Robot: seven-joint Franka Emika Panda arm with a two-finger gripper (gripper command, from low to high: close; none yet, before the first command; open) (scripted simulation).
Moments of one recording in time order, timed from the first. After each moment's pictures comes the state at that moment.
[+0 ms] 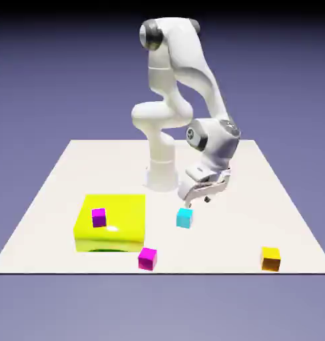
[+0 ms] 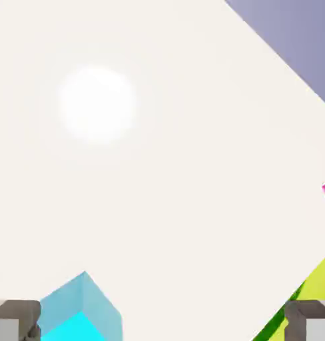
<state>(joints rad) 0.23 0.09 0.19 -2.49 -0.38 2.20 0.71</state>
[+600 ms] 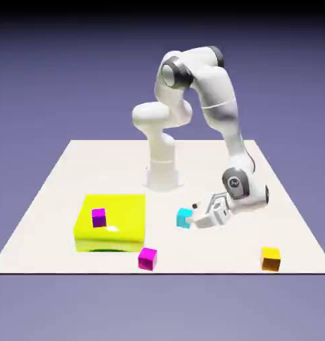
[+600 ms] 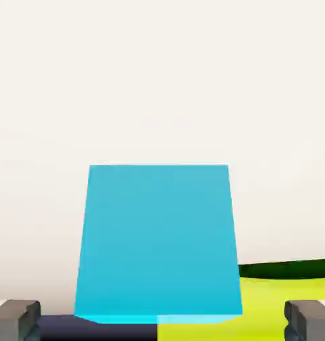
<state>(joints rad) 0.33 0.58 0.26 -2.36 -0.71 1.79 0.75</state>
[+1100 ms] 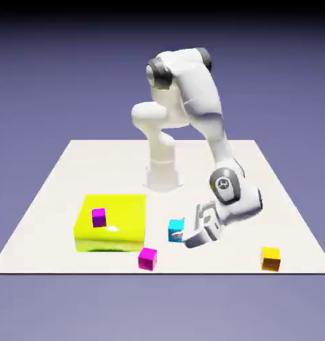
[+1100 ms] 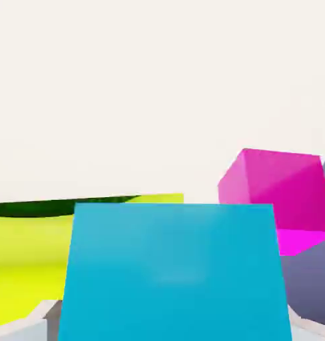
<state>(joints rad) 0.05 0.55 0.29 -2.04 -1.10 1.67 0.31</state>
